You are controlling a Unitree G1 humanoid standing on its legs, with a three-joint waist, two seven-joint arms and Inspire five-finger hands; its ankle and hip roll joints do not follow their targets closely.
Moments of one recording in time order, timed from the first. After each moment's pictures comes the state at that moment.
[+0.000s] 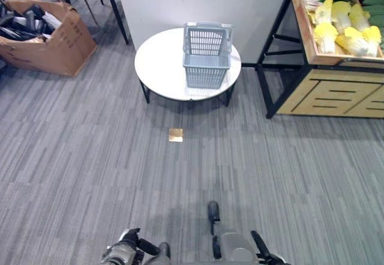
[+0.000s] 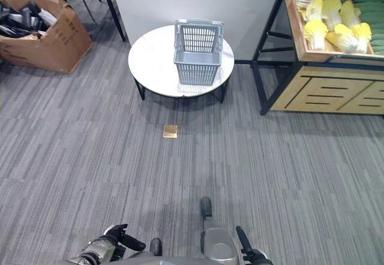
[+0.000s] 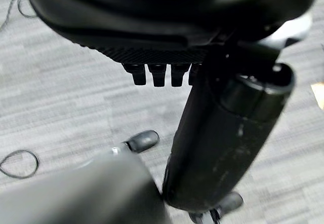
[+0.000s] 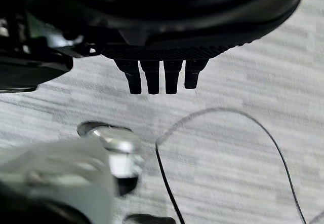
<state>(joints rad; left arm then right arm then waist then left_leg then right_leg) -0.13 0.18 -0.20 1.29 0.03 0.07 0.09 0.00 -0.24 0.20 1.26 0.06 0.06 -0.06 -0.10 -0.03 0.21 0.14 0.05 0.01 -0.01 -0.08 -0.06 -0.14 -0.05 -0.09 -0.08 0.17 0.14</state>
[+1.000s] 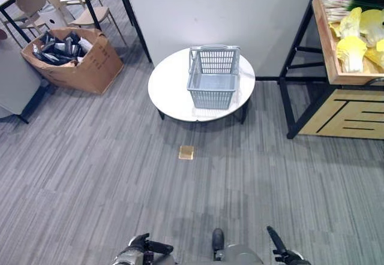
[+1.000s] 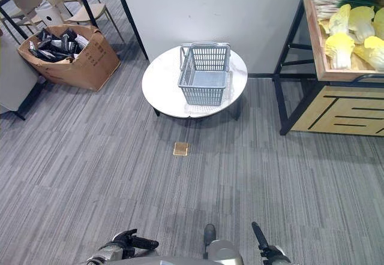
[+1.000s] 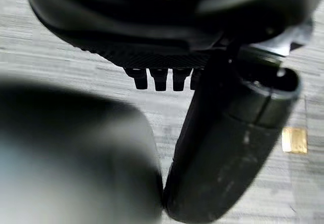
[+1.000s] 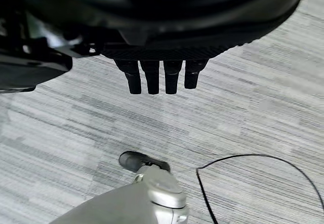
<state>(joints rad) -0.14 0.13 -0.12 1.30 -0.17 0.07 0.09 0.00 -0.30 0.17 1.31 0.06 0.07 -0.05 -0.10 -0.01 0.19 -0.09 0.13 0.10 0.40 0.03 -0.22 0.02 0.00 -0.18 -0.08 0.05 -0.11</state>
